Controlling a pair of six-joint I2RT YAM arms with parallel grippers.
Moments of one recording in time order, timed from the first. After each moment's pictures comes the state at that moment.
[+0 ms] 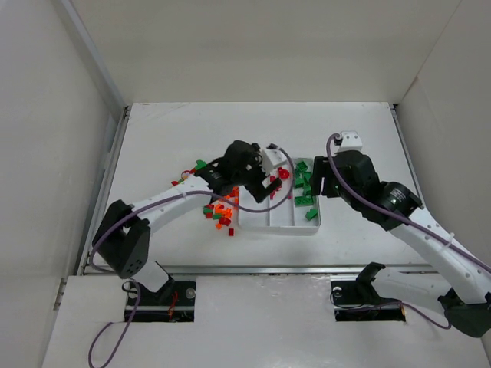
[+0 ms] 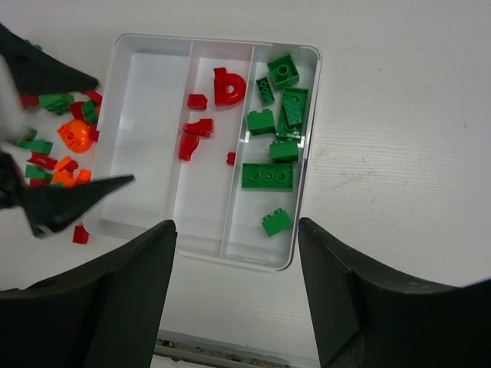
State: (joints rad) left arm -0.78 1.56 1.11 -0.19 0.21 0.32; right arm 0.72 1.00 1.16 -0.79 0.43 0.44
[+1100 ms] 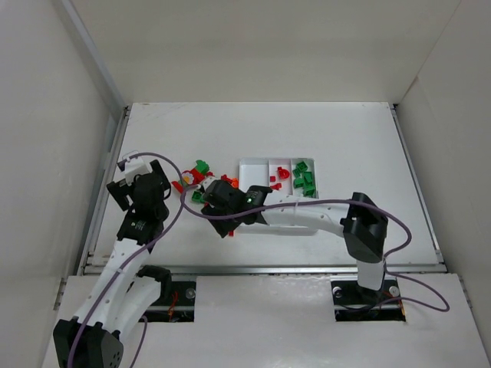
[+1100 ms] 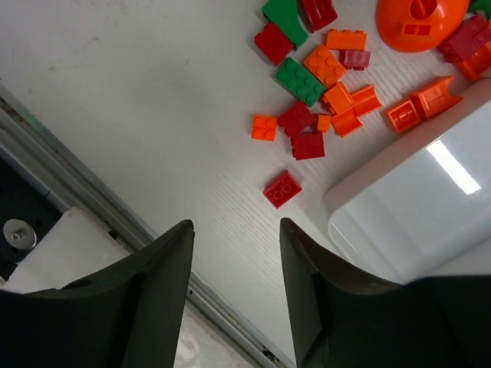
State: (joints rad) left arm -0.23 0.75 0.56 -0.17 -0.79 -0.25; right arm 1.17 1.90 1.55 -0.62 0.12 0.34
